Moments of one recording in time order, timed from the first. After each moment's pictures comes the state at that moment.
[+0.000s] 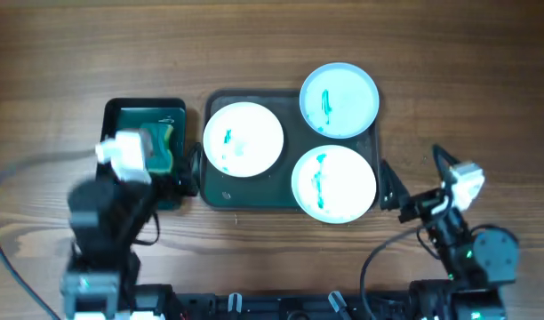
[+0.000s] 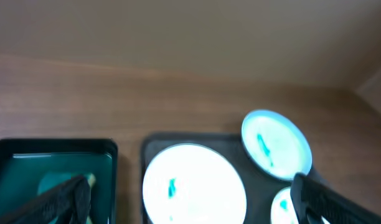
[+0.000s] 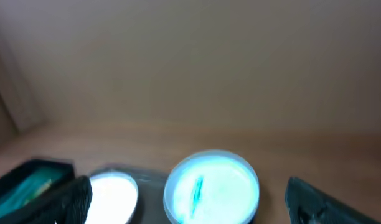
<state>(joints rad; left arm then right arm) 0.00 0.62 0.65 -0.41 0.29 -0.19 0.04 0.25 0.36 -0.14 -0.29 0.14</state>
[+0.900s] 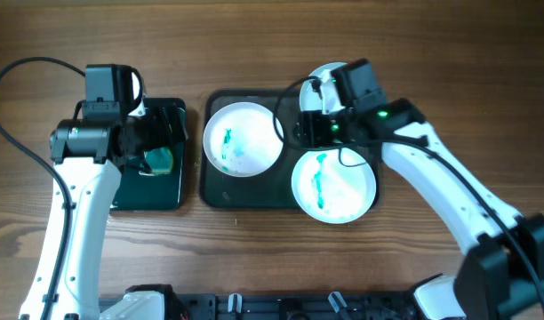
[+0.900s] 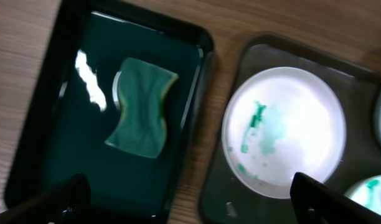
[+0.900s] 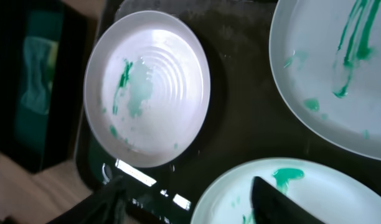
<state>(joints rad) -0.01 1.35 1.24 -0.99 -0.01 -0.29 0.44 1.64 1.23 -0.64 -0.30 0.35</state>
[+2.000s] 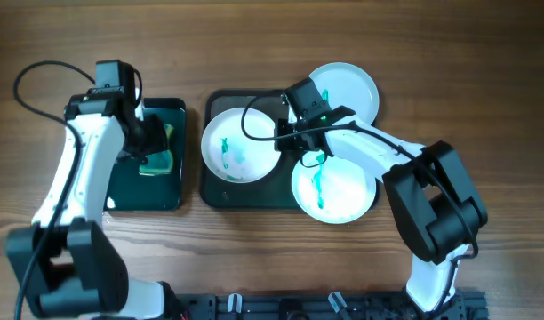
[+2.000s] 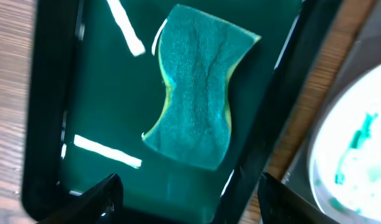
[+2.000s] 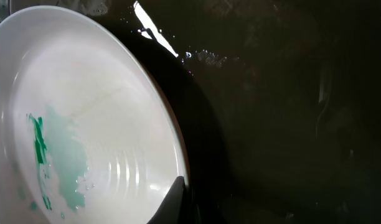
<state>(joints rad) 0.08 1.65 1.24 -0.99 -0.08 -0.19 0.54 2.00 1.24 -0.35 -0.23 0.54</state>
